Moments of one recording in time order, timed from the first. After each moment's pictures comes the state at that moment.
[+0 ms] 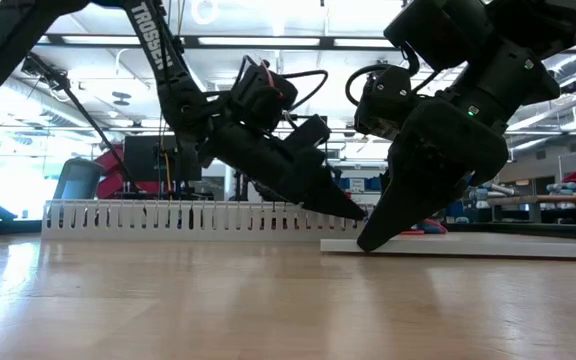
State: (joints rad) left arm 0.16 2.07 1.00 0.61 0.12 0.07; right arm 0.30 1.78 0.79 0.16 0.18 0.42
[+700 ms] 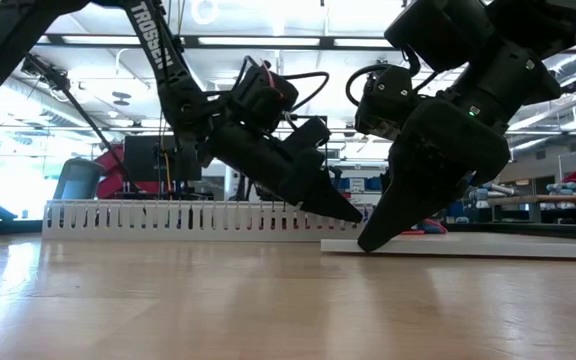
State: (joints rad) left arm 0.16 2.07 1.00 0.58 0.12 0.08; right arm 0.30 1.78 0.79 0.15 0.18 0.42
